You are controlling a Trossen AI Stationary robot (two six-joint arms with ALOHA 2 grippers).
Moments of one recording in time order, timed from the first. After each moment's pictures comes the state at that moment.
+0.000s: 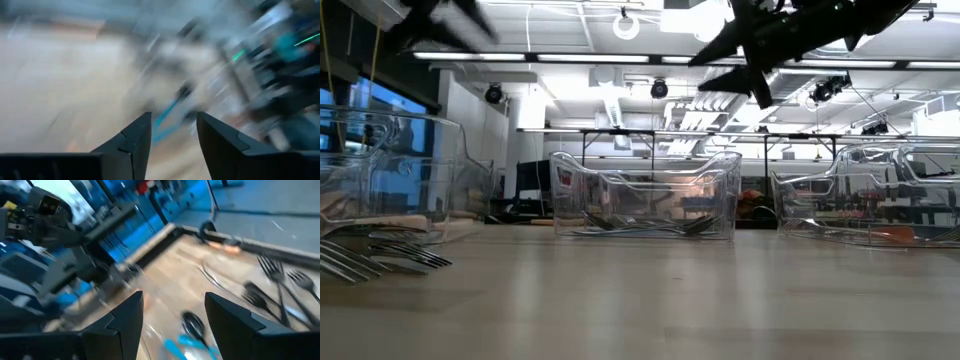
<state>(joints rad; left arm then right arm) -0.25 0.78 0.90 -0.93 -0.77 -1.37 -0.20 1.18 0.71 0.23 0.15 0.58</state>
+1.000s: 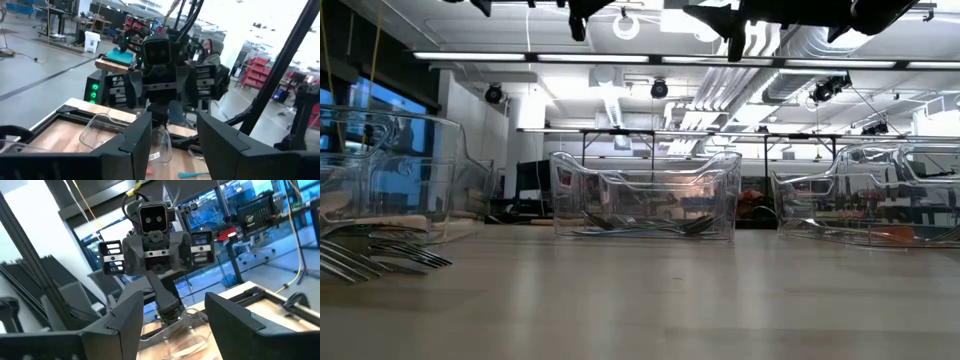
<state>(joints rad) 0.25 1.21 0.90 0.36 0.26 -0.30 -0.20 1.18 0.71 0.65 -0.13 0.42</state>
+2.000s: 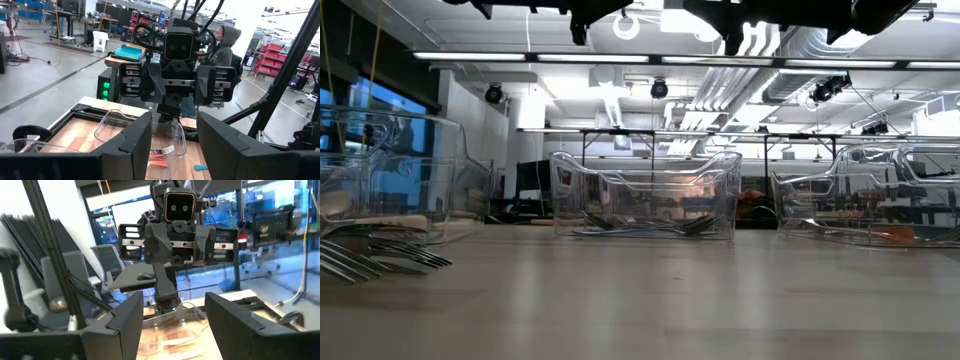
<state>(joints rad) 0.25 1.22 0.90 0.33 0.22 -0.21 -0.20 1.18 0.71 0.61 -0.22 0.19</state>
